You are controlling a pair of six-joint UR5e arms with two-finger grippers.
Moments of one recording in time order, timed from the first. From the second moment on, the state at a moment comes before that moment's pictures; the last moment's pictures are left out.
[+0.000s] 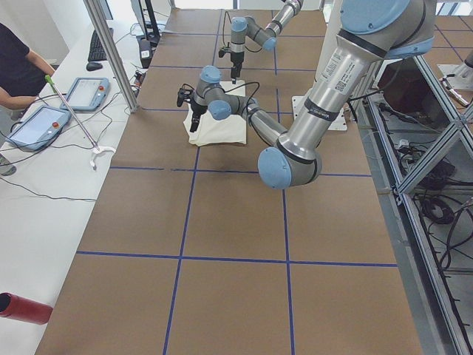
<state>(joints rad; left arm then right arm) -0.76 -2.16 -1.53 -1.97 -1.80 -1.11 0.61 -1.23 1.71 -1.19 2.00 1.41</state>
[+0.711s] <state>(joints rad) -0.76 -2.16 -1.53 -1.97 -1.80 -1.12 0.59 -1.26 1.71 -1.19 1.99 1.40</state>
